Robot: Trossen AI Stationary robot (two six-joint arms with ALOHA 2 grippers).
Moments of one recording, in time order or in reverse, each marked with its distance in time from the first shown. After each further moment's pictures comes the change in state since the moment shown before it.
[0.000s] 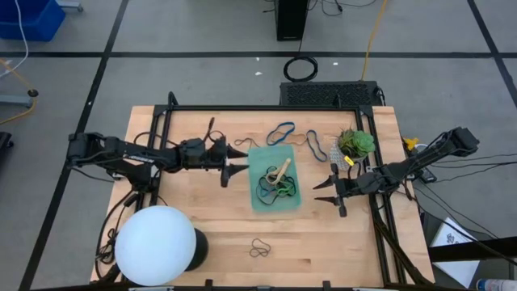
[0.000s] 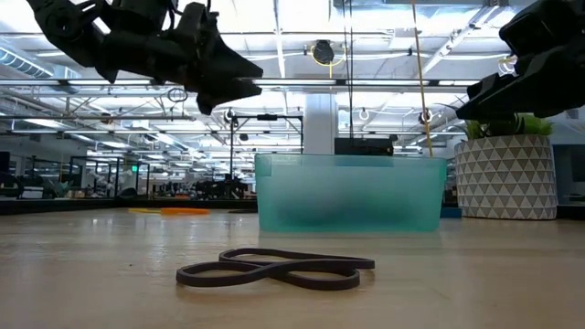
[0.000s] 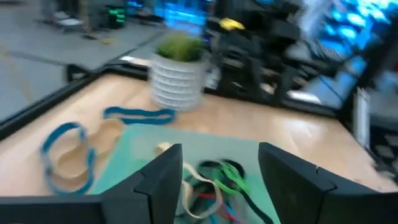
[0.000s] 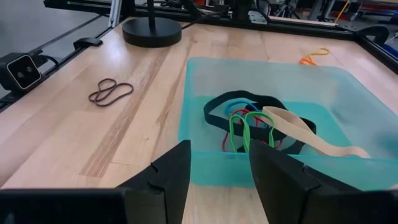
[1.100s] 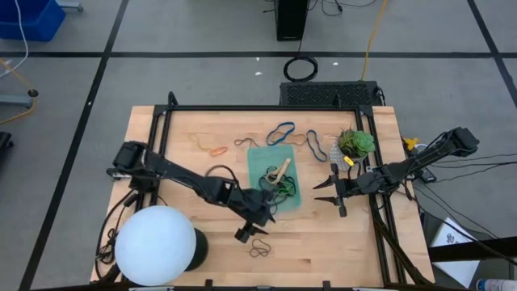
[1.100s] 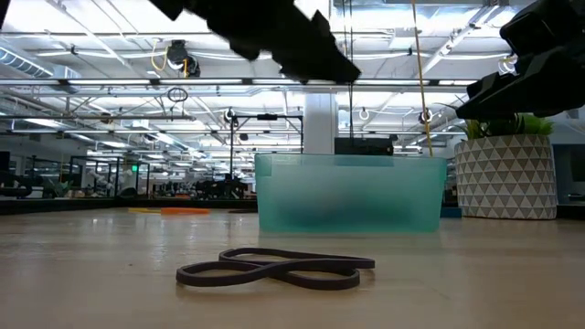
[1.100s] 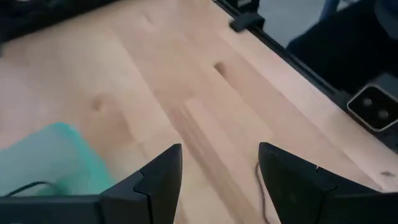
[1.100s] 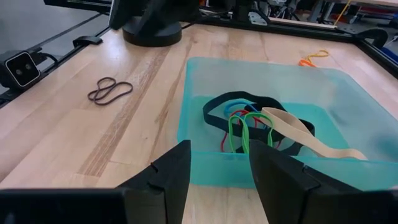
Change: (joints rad) left arm -0.379 0.538 0.712 -0.671 0.151 0.389; right arm 0.000 0.000 0.000 0.000 0.002 -0.015
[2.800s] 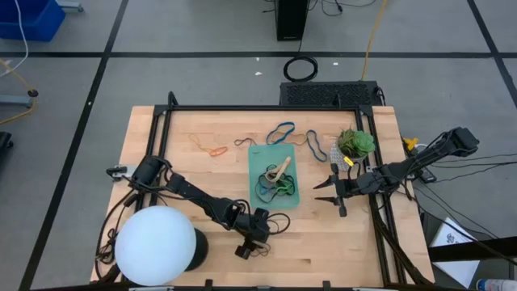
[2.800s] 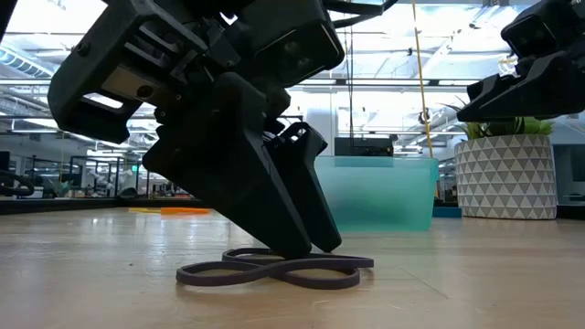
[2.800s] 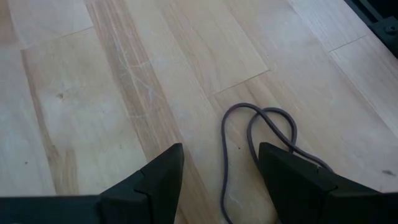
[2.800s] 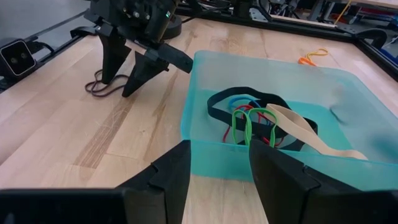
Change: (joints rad) left arm -0.102 0.234 0.003 0.009 -0.089 -0.208; right arm 0.000 0.000 0.000 -0.018 0.004 -0.026
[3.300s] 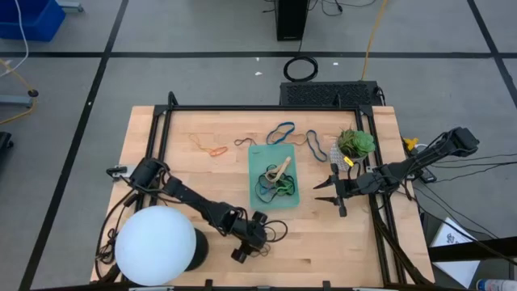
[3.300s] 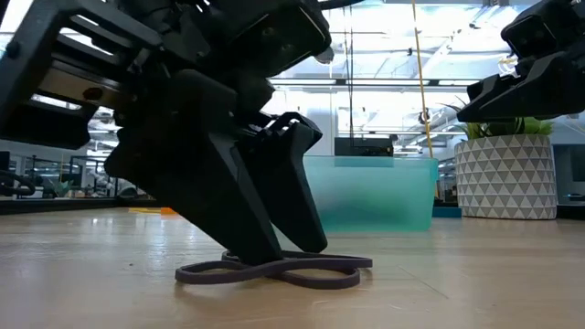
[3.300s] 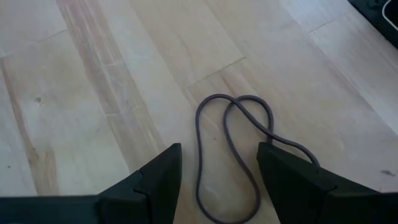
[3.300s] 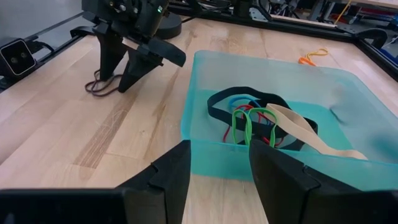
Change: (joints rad) left arm -0.062 -0.003 0.001 -0.059 -0.028 0.040; right arm 0.000 0.000 0.000 -0.002 0.000 0.000
